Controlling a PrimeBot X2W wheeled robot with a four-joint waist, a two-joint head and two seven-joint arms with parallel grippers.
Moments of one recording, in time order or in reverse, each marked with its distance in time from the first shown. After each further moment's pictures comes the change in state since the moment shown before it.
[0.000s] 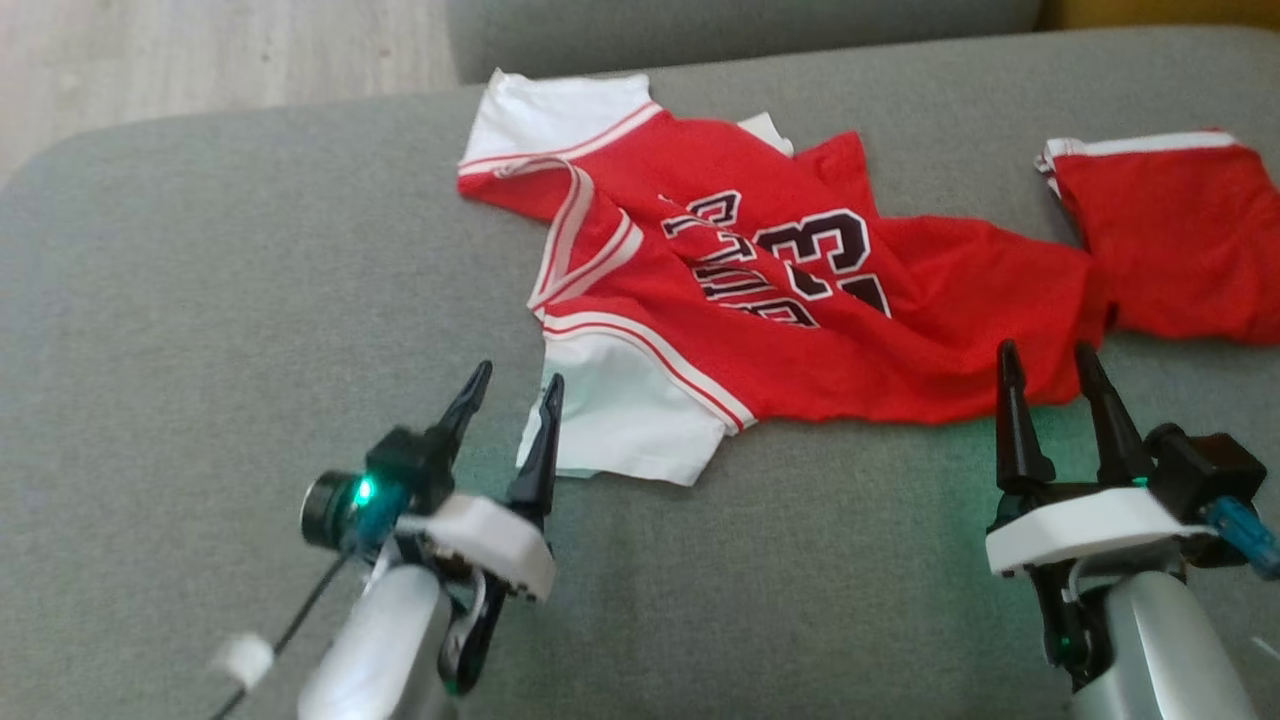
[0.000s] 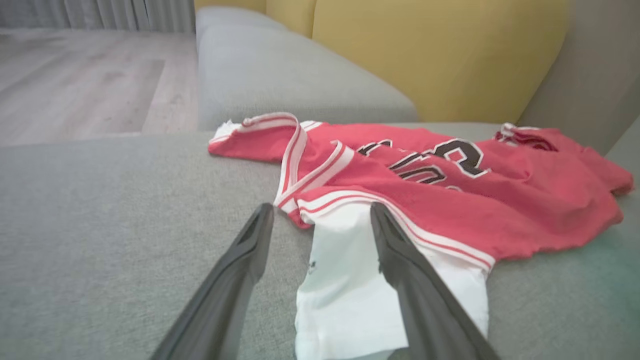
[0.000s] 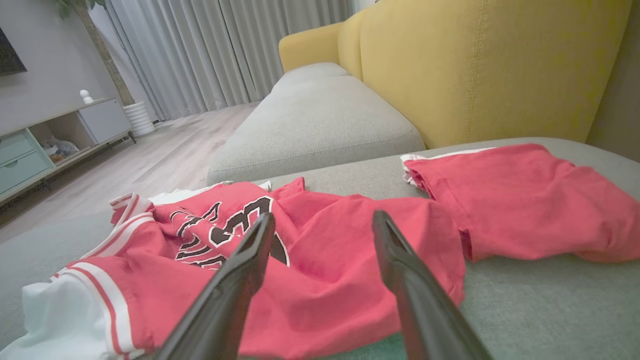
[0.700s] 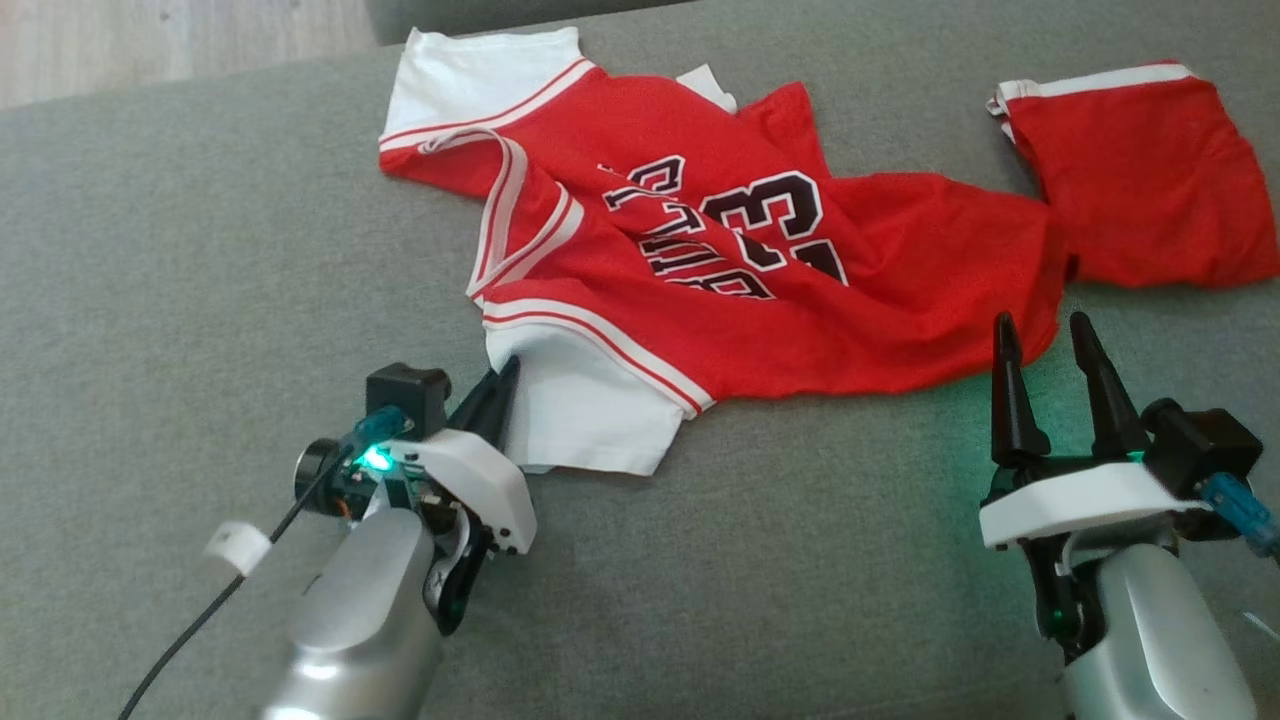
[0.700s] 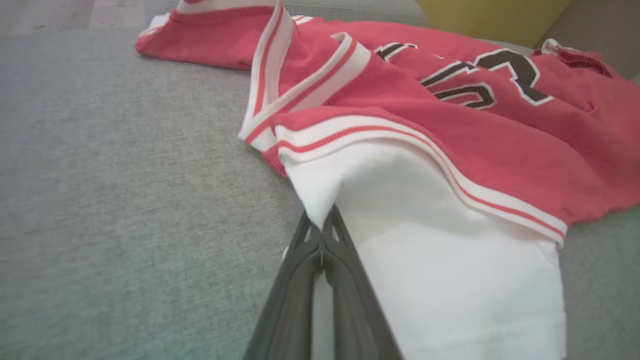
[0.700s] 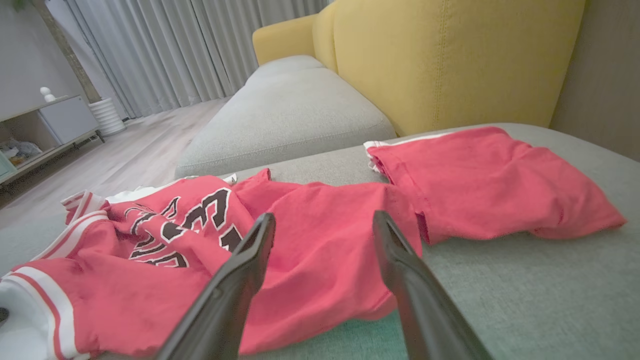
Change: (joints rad) left arm -0.217 -0.006 -0.036 0.315 -0.097 -0.056 0.134; right arm -0.056 0.000 0.012 0.043 0.006 0.000 -0.027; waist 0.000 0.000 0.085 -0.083
